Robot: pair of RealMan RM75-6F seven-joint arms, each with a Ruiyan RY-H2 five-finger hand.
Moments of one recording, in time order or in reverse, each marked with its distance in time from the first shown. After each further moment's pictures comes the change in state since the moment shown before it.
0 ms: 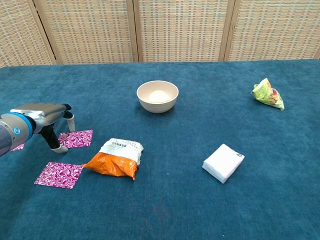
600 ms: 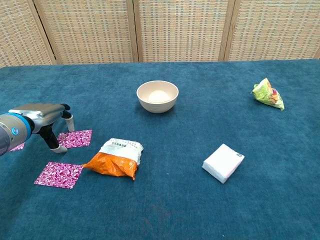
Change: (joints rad) left arm 0.015 0.004 -0.002 0.006 0.015 -0.006 -0.013; right arm -0.001 0.001 0.000 -0.001 0.000 0.002 0.001
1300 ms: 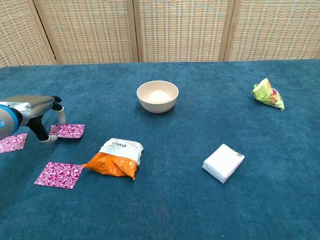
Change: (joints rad) left arm 0.023 0.068 -0.010 -0.066 0.034 0.021 -0.027; right arm -0.001 0.002 0.001 0.000 0.003 0.000 0.001
